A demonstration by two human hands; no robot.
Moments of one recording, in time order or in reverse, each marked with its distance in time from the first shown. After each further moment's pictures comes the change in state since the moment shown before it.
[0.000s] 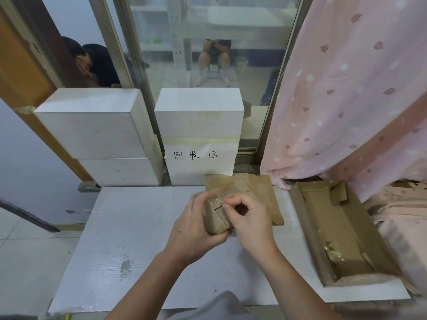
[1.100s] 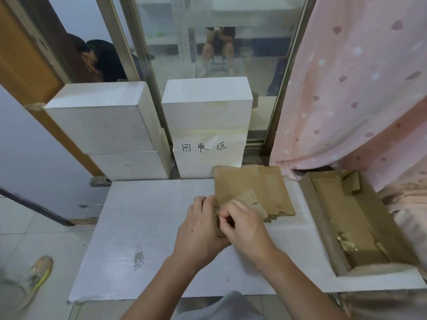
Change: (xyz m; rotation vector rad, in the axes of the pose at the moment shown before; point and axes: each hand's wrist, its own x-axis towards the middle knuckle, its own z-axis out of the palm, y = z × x) left_hand -0.021 0.001 -0.003 0.302 -0.122 -0.143; right_hand -0.025 0.029 0.028 -0.390 -0.233 -0.274
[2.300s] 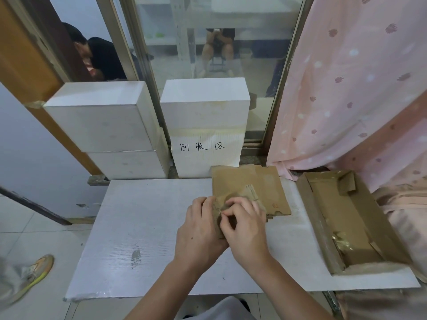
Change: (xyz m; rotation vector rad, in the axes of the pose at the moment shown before) left_hand -0.013 0.010 0.012 0.002 0.131 -0.001; right_hand -0.017 0.001 0.009 -0.104 0.226 0.132
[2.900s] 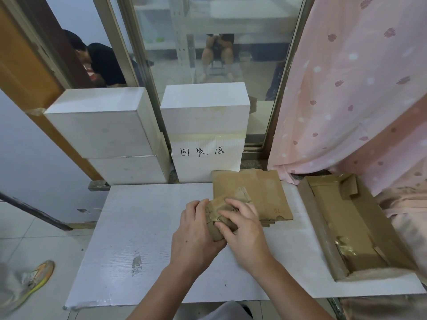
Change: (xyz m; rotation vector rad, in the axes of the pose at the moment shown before) left_hand 0.010 -0.016 0.000 -0.003 -0.008 -0.053; right_hand 0.009 0.011 0.007 0.196 -0.137 0.026
